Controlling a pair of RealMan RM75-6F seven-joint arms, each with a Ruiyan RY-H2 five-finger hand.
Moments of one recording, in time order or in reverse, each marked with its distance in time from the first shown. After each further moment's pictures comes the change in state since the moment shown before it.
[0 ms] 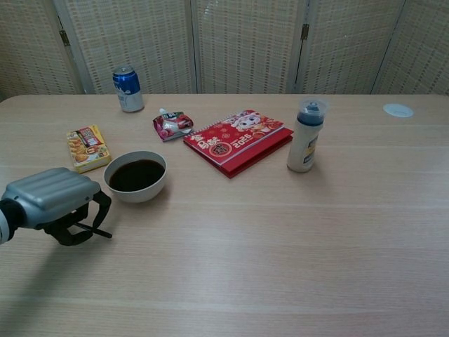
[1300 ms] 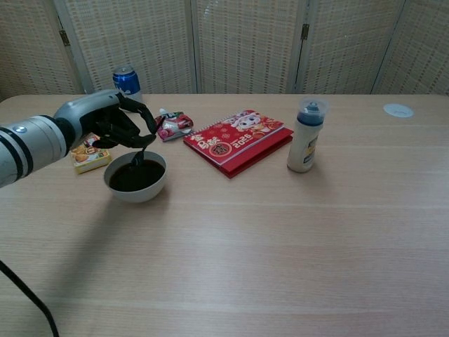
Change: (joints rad) left arm -0.103 -0.054 -0.330 -0.023 -0.200 -0.074 -0.696; right arm -0.012 0.006 -0.003 -0.002 0.000 0.009 0.011
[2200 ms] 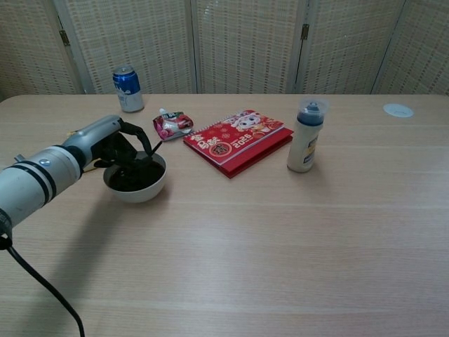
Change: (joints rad) left arm 0.001 -0.170 0.027 0.258 0.025 0.040 0.018; right arm 0.009 -0.008 0.006 0.020 0.010 -0.021 0.015
